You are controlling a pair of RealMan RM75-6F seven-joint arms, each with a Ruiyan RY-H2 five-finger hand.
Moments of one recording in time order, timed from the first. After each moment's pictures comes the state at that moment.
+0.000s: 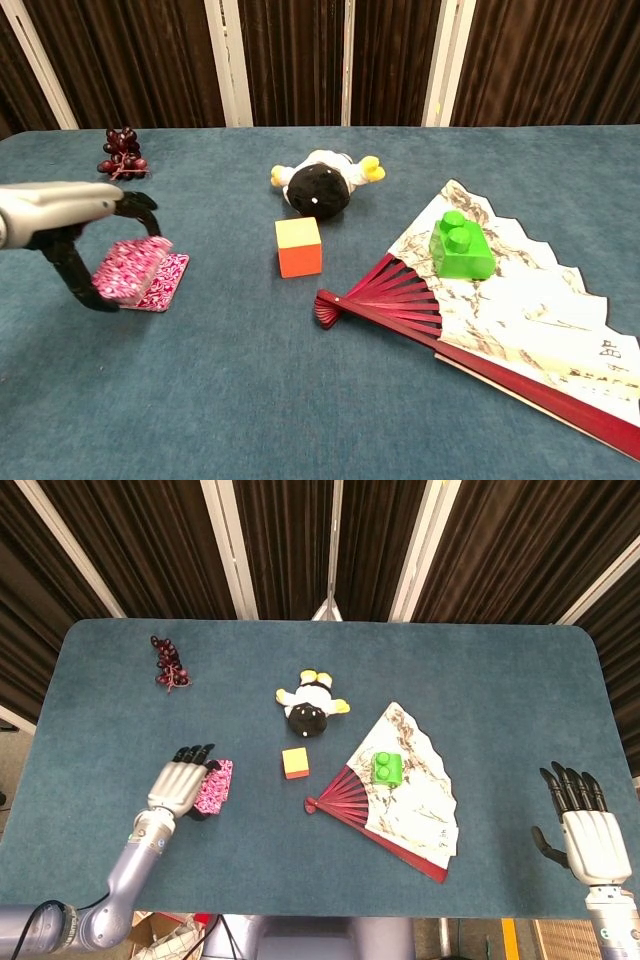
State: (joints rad) left arm -0.72 -1.44 -0.08 -1.85 0.68 1.15 0.73; right arm 0.08 -1.13 0.05 -1.63 -1.52 1.48 -0.07
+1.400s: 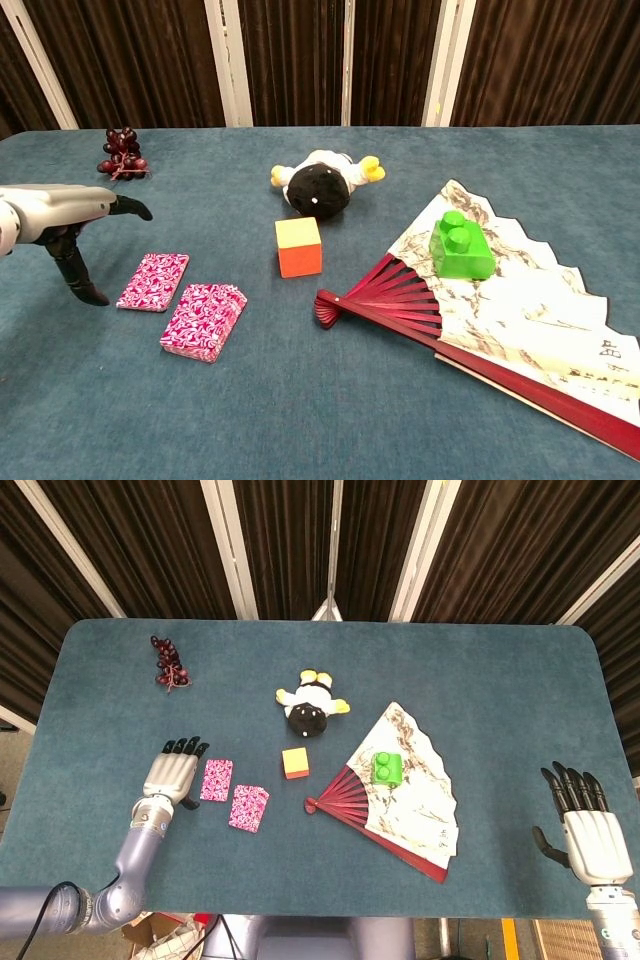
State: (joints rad) left arm -0.79 -1.47 -0.11 -1.73 0.48 1.15 0.80; right arm 0.08 -1.12 0.06 -1.63 -1.51 1.48 -0.07
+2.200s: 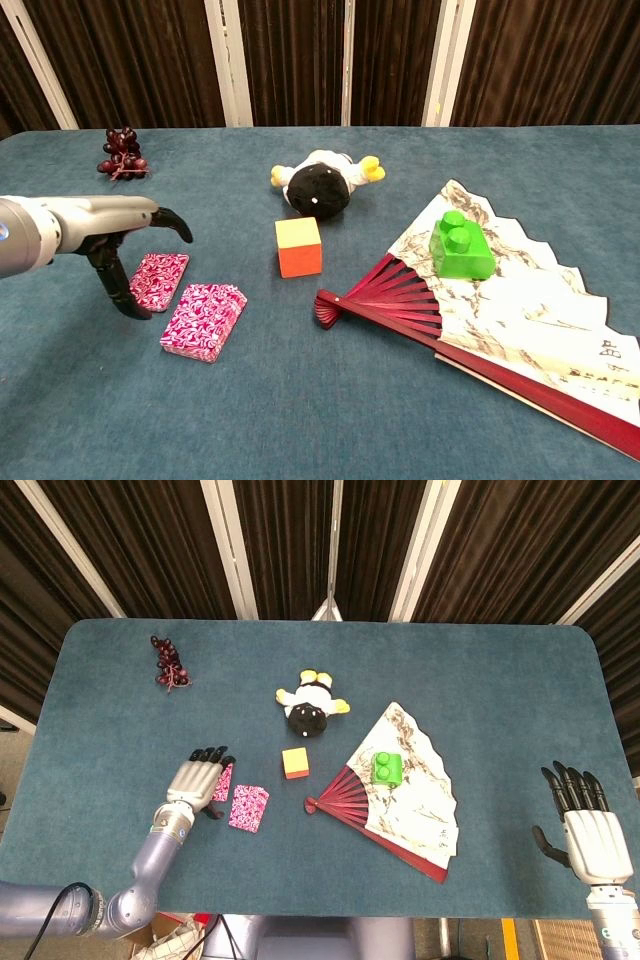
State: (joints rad) left arm -0.83 -1.50 -0.12 -1.82 0.48 1.12 0.79; right arm 0.08 -1.12 0.06 -1.63 -1.51 1.48 -0.07
